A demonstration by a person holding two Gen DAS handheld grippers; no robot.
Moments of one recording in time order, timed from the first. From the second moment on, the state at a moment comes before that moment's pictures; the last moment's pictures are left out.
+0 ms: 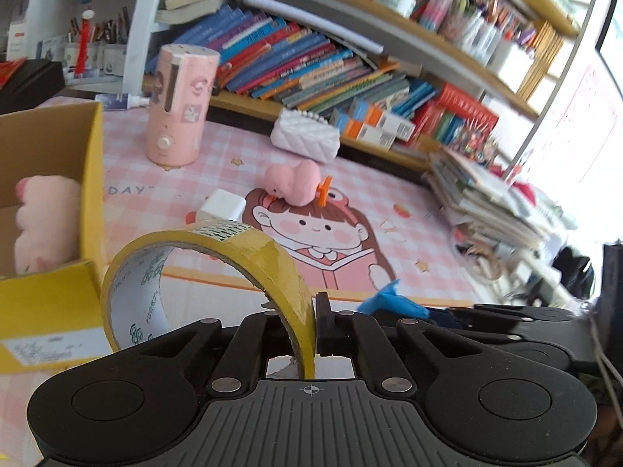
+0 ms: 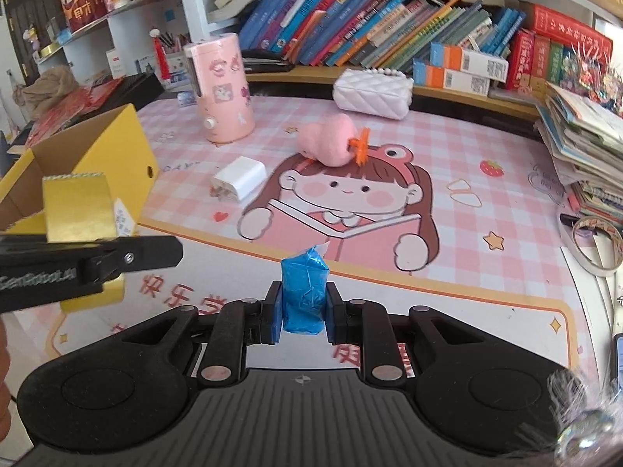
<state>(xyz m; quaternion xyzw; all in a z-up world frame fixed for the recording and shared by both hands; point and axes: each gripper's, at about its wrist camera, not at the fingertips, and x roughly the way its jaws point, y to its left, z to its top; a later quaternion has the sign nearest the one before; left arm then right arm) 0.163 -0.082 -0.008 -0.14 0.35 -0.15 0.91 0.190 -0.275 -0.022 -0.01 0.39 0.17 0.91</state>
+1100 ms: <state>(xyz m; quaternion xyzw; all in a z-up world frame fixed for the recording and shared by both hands) -0.013 0.088 -0.009 -0.20 0.33 -0.05 0.92 0.023 -0.117 -0.007 -0.07 0.38 0.24 0.89</state>
